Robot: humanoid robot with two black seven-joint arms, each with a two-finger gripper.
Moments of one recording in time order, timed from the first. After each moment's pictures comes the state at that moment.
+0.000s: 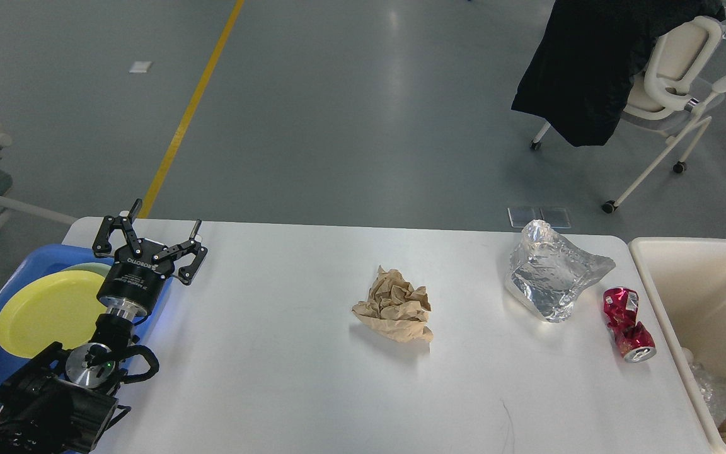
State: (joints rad) left arm -0.53 0.17 -1.08 -0.38 -0.29 -0.84 -0.07; right arm 0.70 -0.57 -1.11 0.09 0.31 0.00 -0.07
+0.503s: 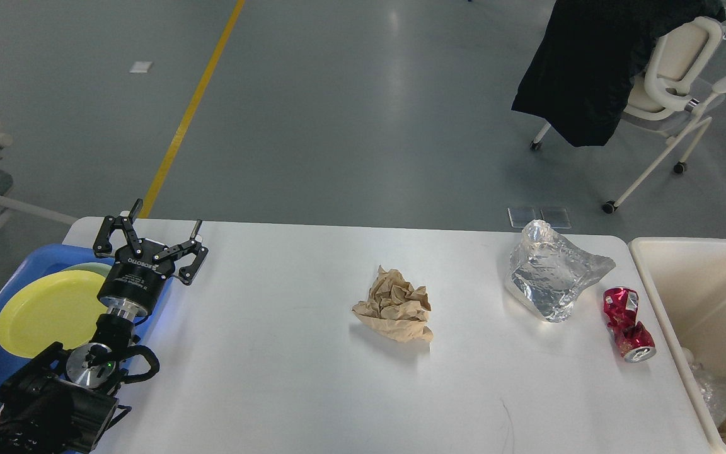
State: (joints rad) left arm -0.53 0.16 -1.08 -0.38 -0.29 -0.84 -0.07; right arm 0.64 -0.51 -1.06 0.05 0.30 0.00 -0.07
